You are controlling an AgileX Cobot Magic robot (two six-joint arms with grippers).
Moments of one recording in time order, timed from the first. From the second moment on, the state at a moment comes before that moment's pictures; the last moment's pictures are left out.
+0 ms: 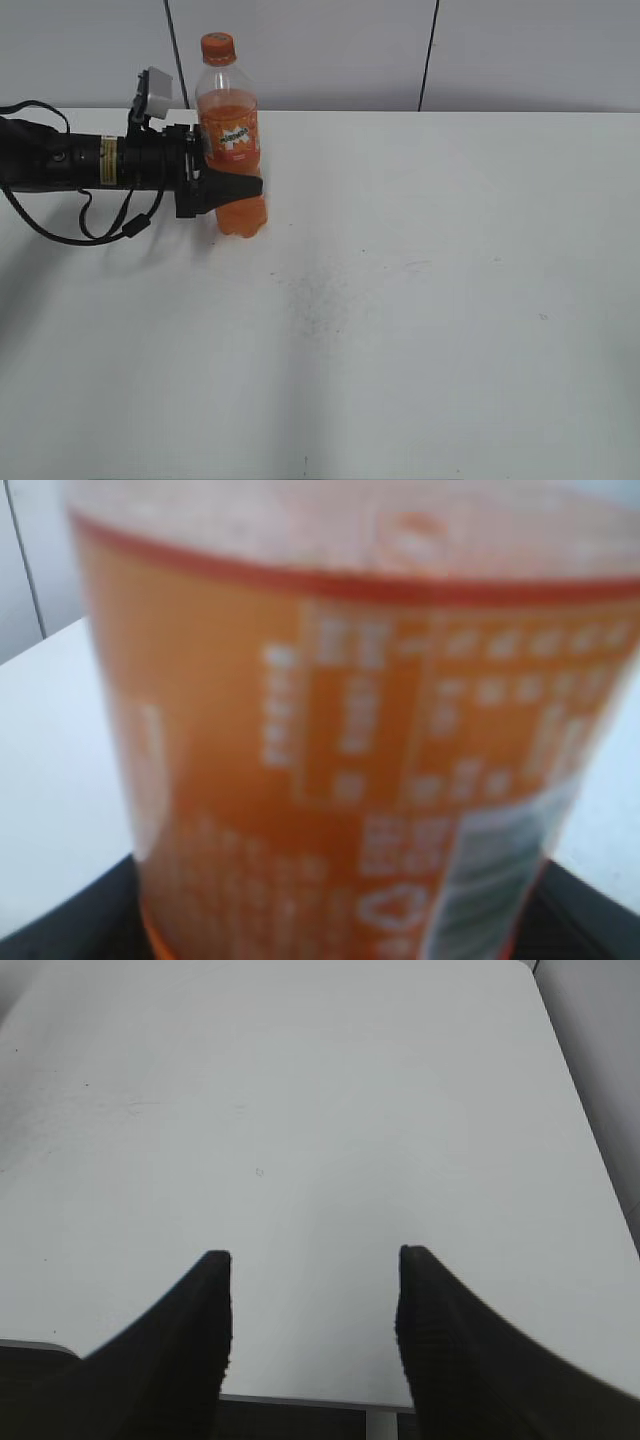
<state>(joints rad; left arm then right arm) -0.05 2.40 -1.49 1.56 -1.20 -0.84 0.05 -0.01 -0.50 0.04 1.09 -0.14</state>
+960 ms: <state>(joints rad) -0.03 2.43 -1.50 1.56 -1.21 -0.84 0.05 -0.01 -0.50 0.04 1.09 -0.14</state>
